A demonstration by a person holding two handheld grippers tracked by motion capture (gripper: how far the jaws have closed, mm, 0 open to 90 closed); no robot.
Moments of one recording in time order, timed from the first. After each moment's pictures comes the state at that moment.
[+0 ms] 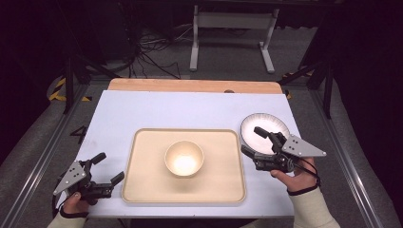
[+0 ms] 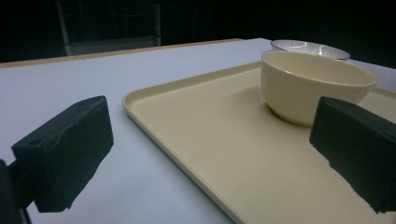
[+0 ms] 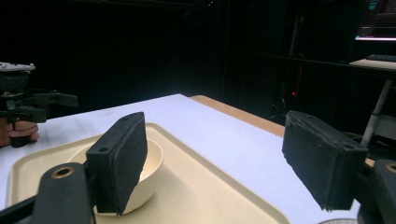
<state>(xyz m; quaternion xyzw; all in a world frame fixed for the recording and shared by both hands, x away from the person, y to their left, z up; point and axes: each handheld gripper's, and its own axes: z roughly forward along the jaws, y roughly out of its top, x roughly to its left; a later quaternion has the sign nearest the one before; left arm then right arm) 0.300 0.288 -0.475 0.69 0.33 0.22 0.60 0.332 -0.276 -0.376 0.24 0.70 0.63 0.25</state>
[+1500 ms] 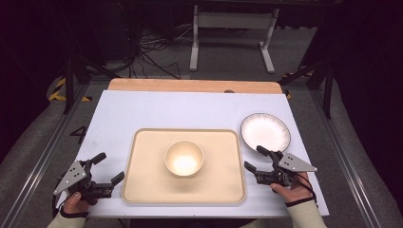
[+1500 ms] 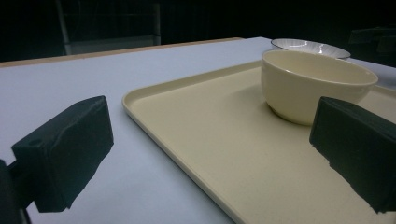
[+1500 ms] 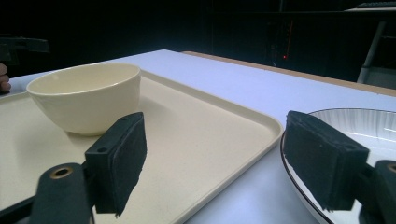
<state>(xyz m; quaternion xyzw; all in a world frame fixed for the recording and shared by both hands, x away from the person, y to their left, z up) 0.301 0.288 -0.475 0.70 0.33 0.23 0.60 0.328 -0.301 -0.458 0.29 0.71 0.59 0.24</state>
